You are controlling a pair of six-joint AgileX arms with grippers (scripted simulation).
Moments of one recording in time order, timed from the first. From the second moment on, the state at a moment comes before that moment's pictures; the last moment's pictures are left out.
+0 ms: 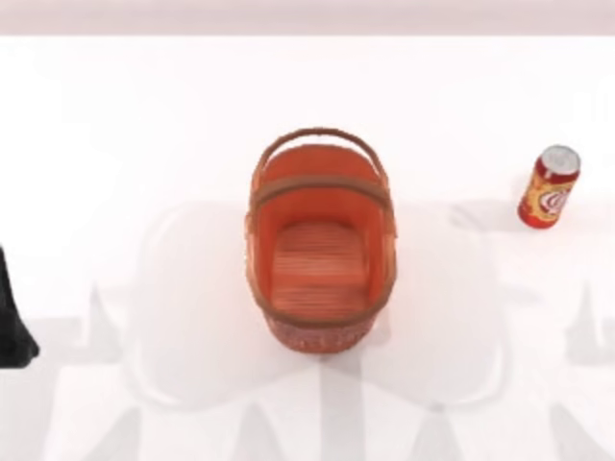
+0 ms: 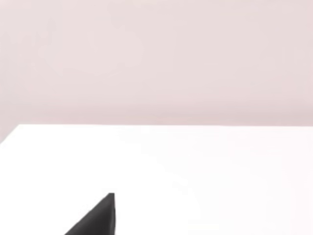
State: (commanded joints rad) left arm 0.00 0.00 0.00 0.00 0.00 0.00; right arm 0.00 0.00 0.00 0.00 0.00 0.00
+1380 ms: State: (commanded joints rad) left arm 0.00 0.00 0.00 0.00 0.00 0.00; right arm 0.13 1.72 1.56 -1.01 0.00 -0.44
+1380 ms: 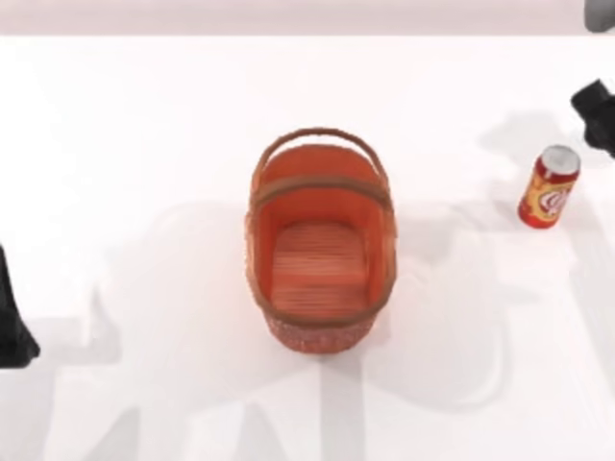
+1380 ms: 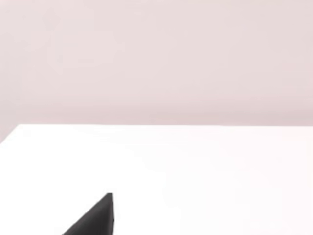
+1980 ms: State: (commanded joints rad) left arm 0.00 0.00 0.00 0.00 0.00 0.00; right arm 0.17 2.29 2.05 -1.33 0.00 -0.58
